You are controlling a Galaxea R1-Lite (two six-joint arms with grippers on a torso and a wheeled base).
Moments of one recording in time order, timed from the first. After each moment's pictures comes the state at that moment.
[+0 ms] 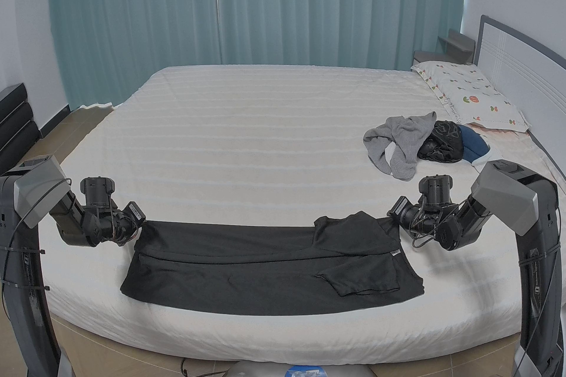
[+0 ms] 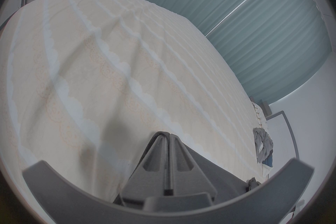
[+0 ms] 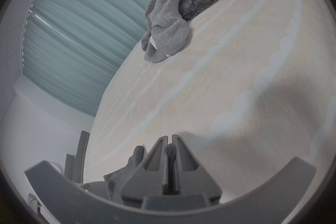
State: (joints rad) left arm 0.17 2.40 -1.06 -0.65 -0.24 -0.69; right arm 0.14 2.54 -1.21 -0.79 0.11 0.84
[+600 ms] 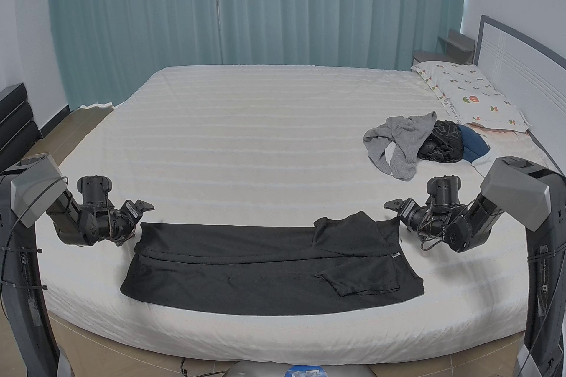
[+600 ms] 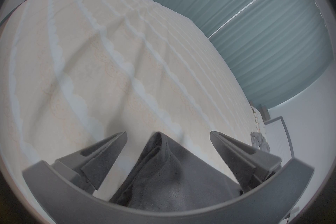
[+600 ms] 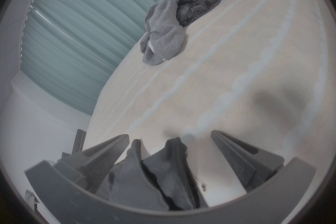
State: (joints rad) left arm 0.19 2.37 -1.04 -0.65 -0.26 -0.74; right arm 0.12 2.44 -1.06 -0.82 0.10 0.81
